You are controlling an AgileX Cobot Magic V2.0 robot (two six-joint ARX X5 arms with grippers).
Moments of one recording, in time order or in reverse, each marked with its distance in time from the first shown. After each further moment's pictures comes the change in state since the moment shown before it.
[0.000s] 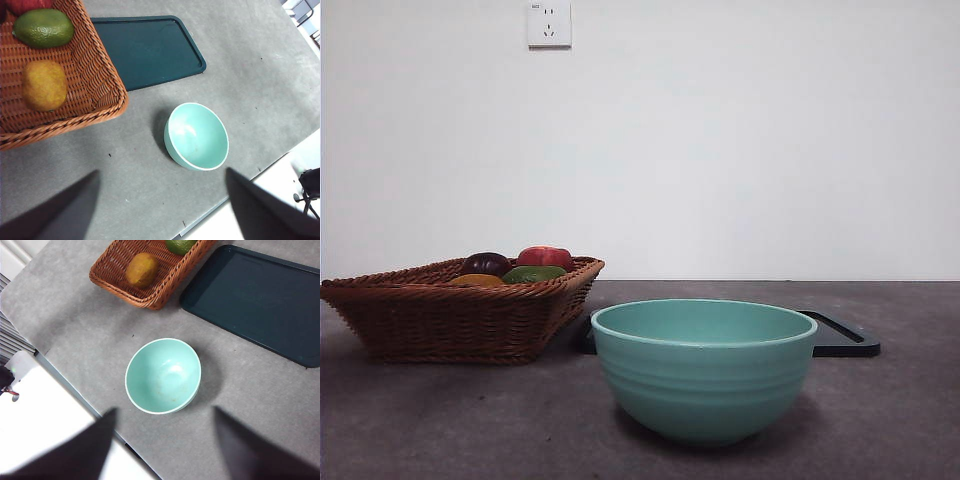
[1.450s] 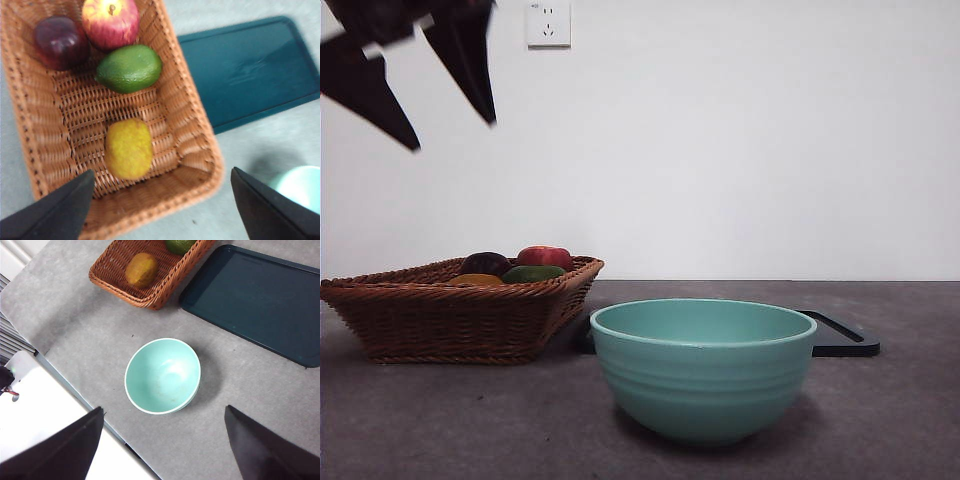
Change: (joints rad) left arm -0.084 0.689 0.326 0.131 -0.362 0.042; right arm 0.000 0.000 0.000 0.000 0.000 0.001
